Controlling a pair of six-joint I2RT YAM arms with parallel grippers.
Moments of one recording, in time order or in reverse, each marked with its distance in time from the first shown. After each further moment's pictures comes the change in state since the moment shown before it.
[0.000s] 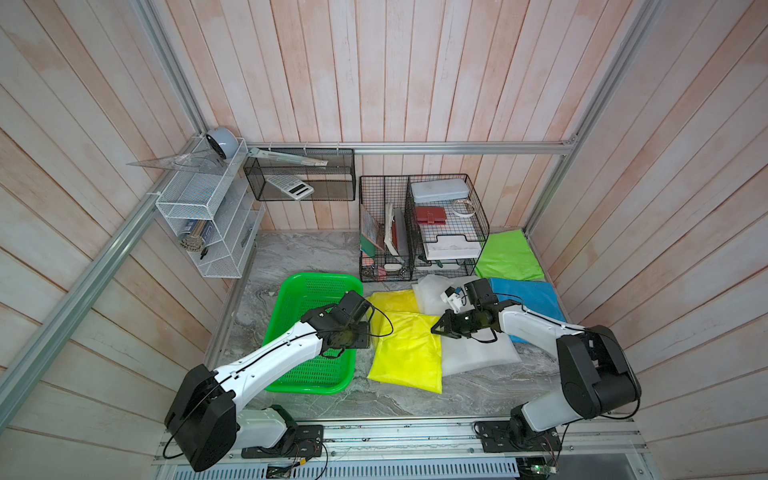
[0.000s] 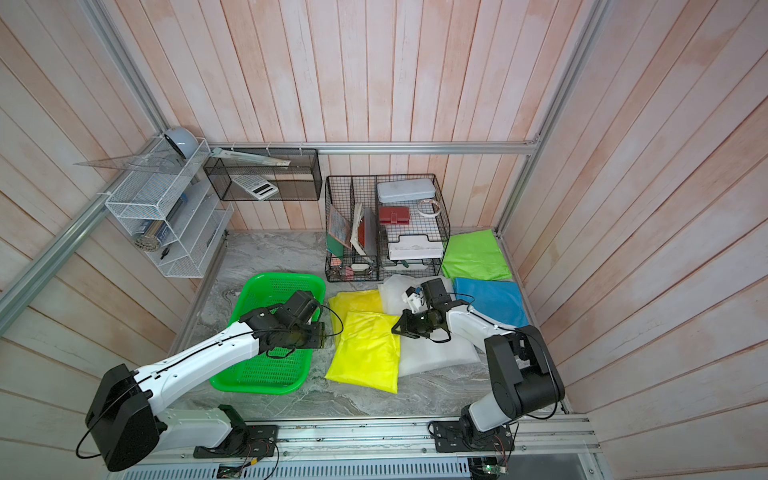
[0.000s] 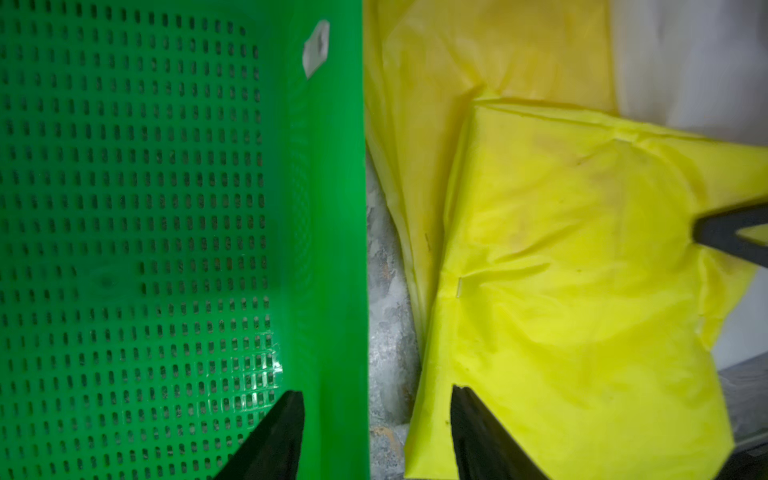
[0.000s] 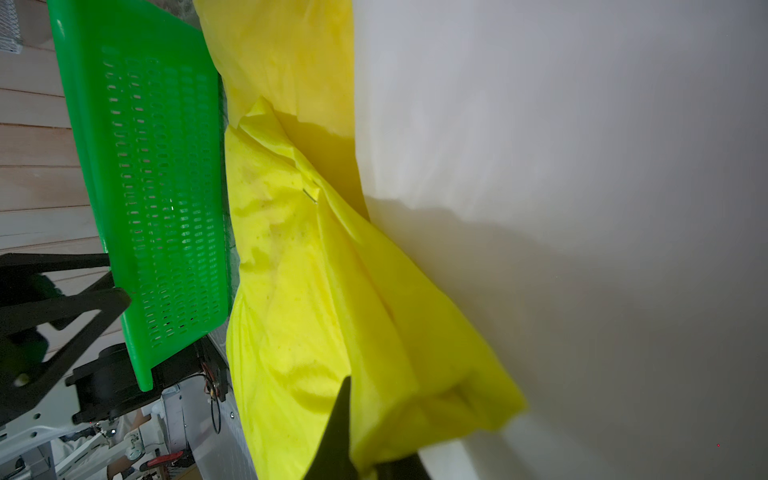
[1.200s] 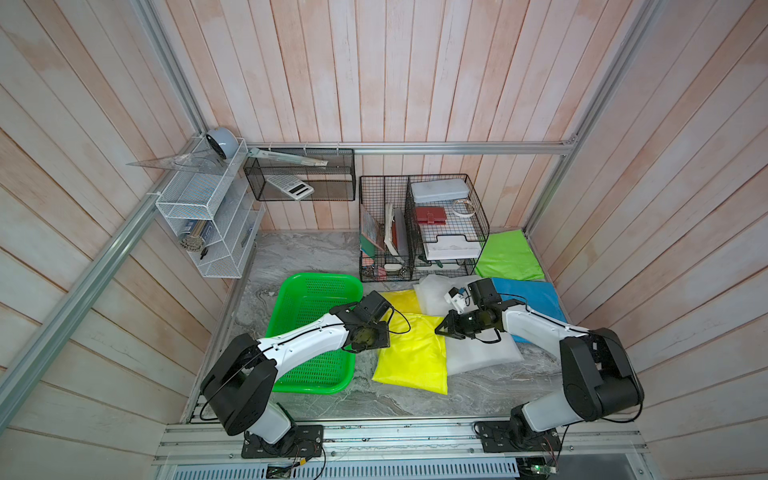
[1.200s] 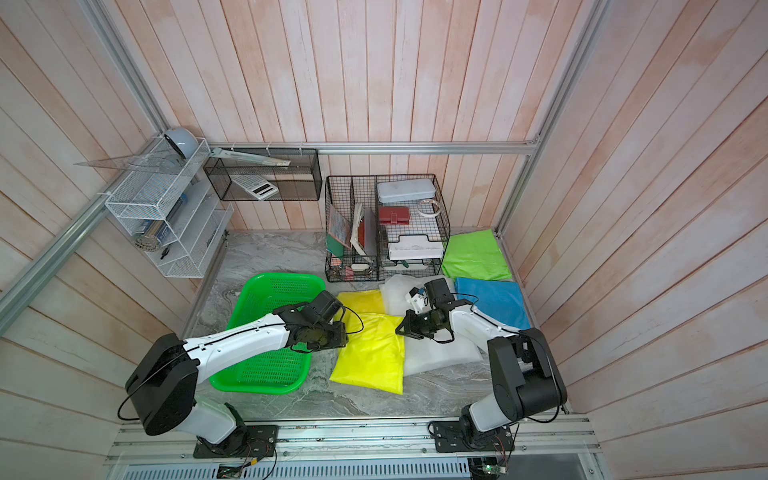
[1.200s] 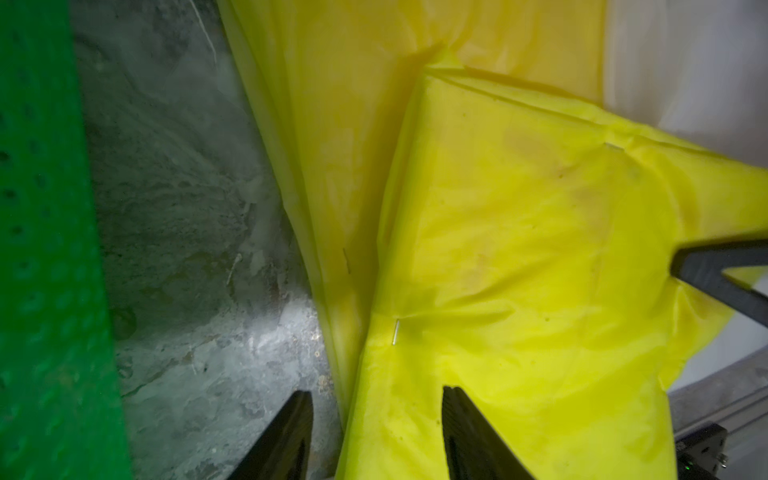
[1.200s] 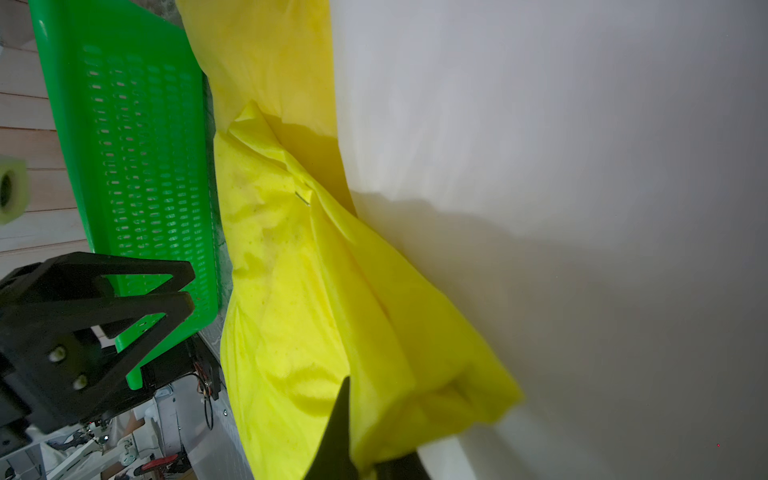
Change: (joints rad) left arm -0.070 0.243 0.016 0.170 0.114 -0.165; right arm -0.034 -0.017 0.002 -0.057 0.017 -0.037
